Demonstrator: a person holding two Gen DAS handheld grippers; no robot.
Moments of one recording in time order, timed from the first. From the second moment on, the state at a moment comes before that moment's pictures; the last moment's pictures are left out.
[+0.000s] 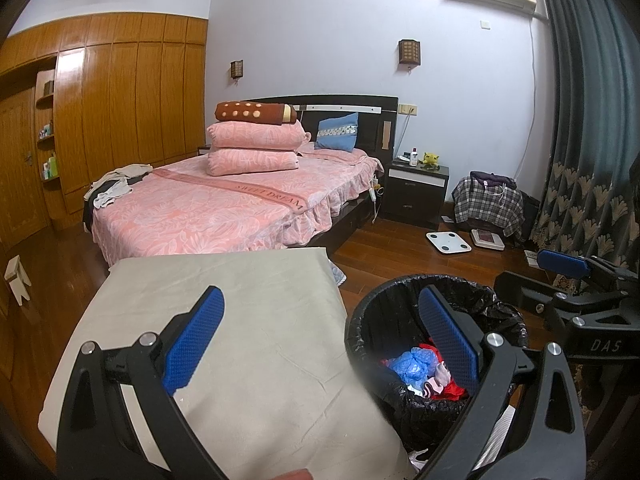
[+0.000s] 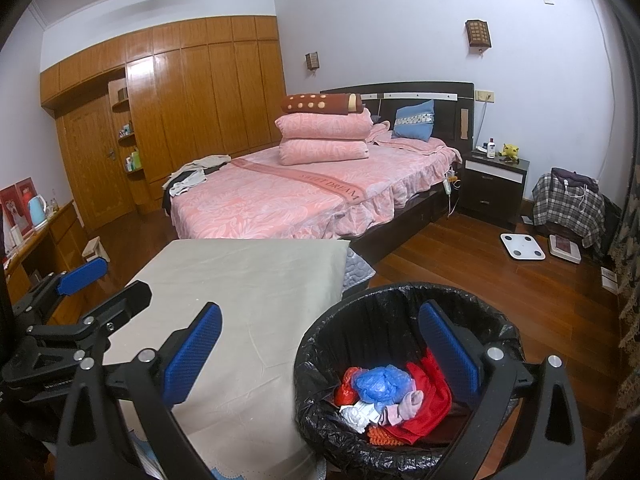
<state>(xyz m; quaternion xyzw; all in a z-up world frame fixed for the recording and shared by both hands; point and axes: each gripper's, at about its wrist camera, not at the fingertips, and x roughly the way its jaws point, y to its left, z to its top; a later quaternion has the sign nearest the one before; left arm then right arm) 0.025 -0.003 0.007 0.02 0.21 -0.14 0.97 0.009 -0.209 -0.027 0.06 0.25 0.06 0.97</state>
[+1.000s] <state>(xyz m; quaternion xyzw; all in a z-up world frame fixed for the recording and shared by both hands) 0.027 -0.003 0.008 0.02 0.21 -0.14 0.97 0.010 -0.202 -0.026 0.06 0.25 0.06 0.96</state>
